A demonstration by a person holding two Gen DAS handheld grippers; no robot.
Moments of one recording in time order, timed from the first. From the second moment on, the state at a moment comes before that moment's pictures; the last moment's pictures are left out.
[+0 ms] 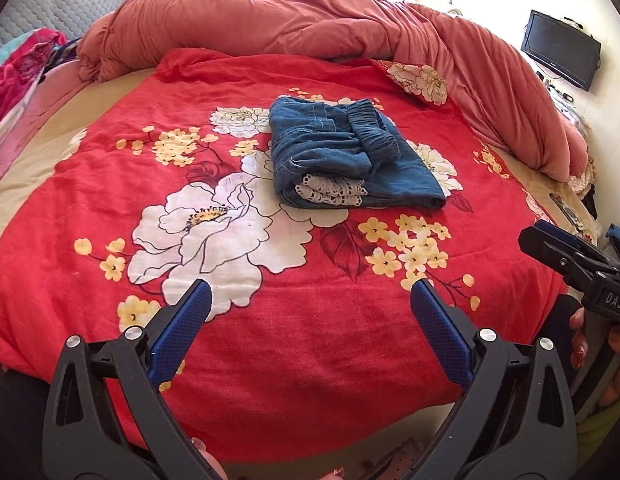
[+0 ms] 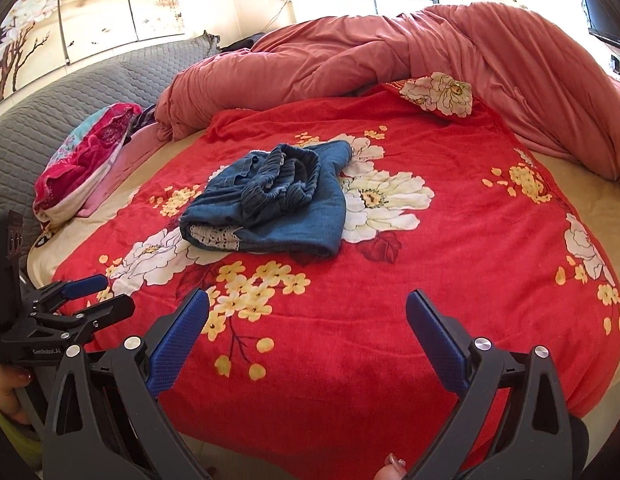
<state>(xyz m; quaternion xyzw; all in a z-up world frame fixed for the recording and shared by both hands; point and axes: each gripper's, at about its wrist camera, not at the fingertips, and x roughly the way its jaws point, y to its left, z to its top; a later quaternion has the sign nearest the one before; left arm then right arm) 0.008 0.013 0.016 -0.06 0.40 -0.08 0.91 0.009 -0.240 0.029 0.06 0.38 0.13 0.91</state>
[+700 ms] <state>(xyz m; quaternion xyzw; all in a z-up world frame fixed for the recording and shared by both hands) 0.010 0.005 -0.011 -0.05 0.40 -0.07 0.91 0.010 -0.235 -0.008 0.03 0.38 0.10 0.92</state>
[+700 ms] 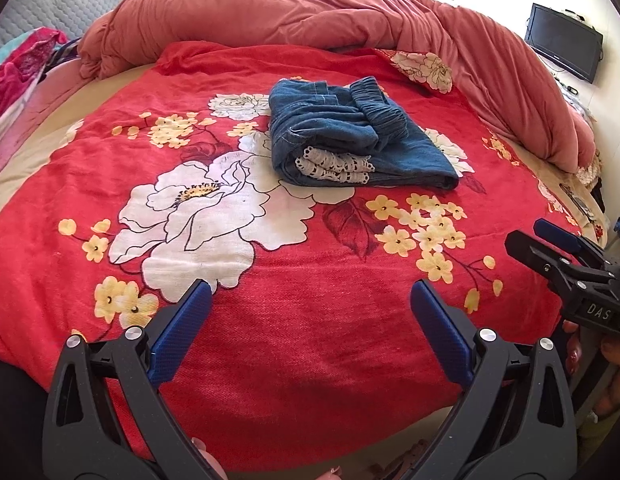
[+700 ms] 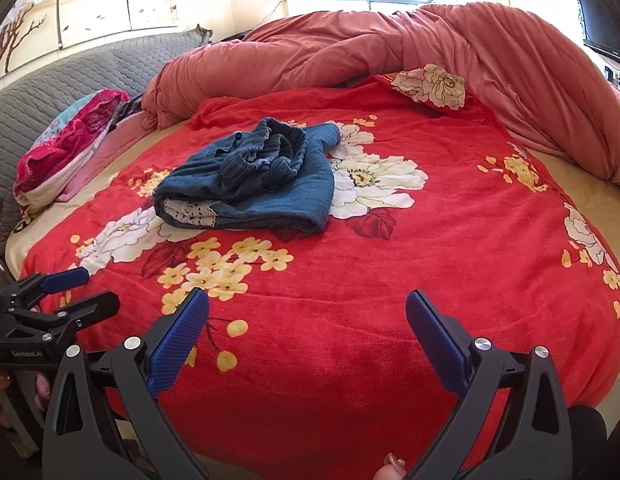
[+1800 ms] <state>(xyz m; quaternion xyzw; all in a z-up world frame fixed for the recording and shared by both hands) 0.015 0.009 -0.014 -0.06 0.40 -0.07 0.91 0.014 -0.236 -0.016 0.04 0.39 0.10 0.91</state>
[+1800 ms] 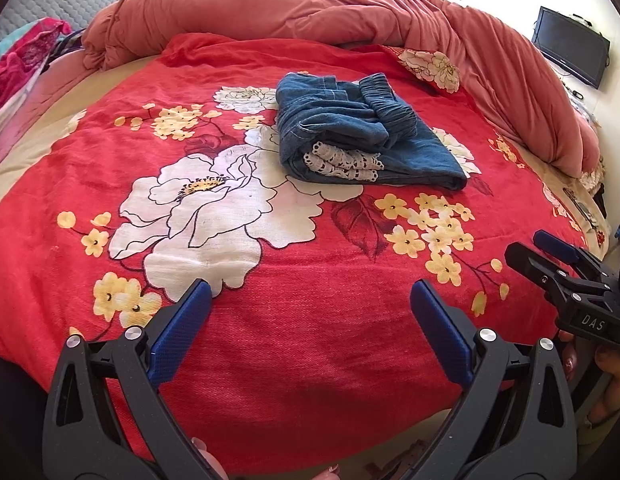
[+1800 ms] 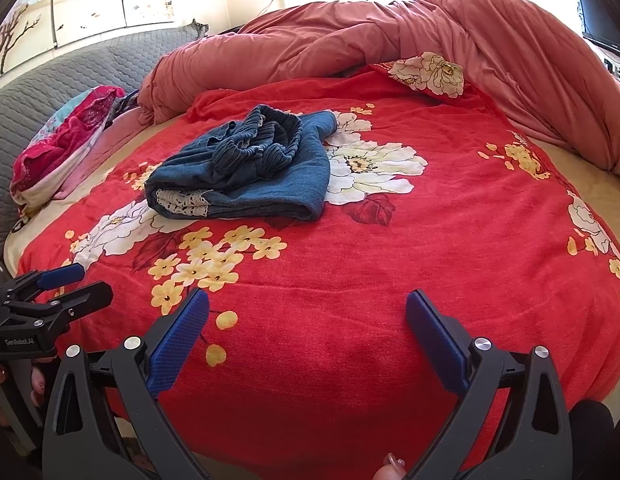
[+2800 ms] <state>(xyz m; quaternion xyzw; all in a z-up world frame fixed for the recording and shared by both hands) 0.013 0.011 -0.007 -0.05 0.40 -0.05 0.91 0.013 -0.240 -0.016 0.03 0.39 0.10 0.91</state>
